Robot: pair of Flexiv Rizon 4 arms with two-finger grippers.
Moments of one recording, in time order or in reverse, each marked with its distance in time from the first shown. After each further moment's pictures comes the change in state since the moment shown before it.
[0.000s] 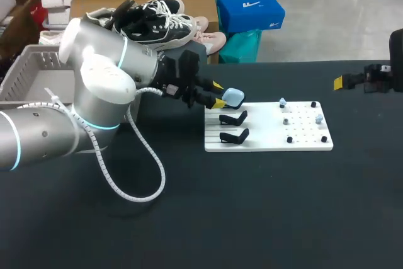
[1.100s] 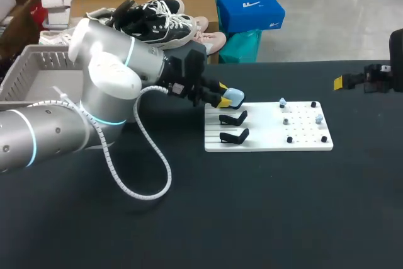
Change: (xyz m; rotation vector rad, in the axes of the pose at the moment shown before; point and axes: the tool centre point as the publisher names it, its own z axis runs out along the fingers) left arm -0.002 0.006 0.017 0.045 -0.020 -0.017; right arm 0.000 0.000 0.000 0.000 0.000 0.000
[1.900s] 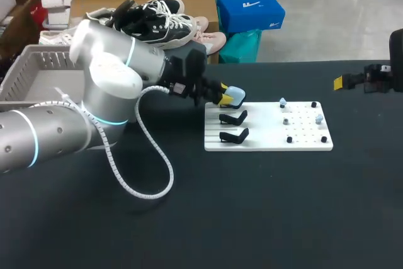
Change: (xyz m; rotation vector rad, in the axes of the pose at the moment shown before) left arm -0.006 0.001 0.001 0.001 -0.024 0.002; right arm 0.000 0.000 0.000 0.000 0.000 0.000
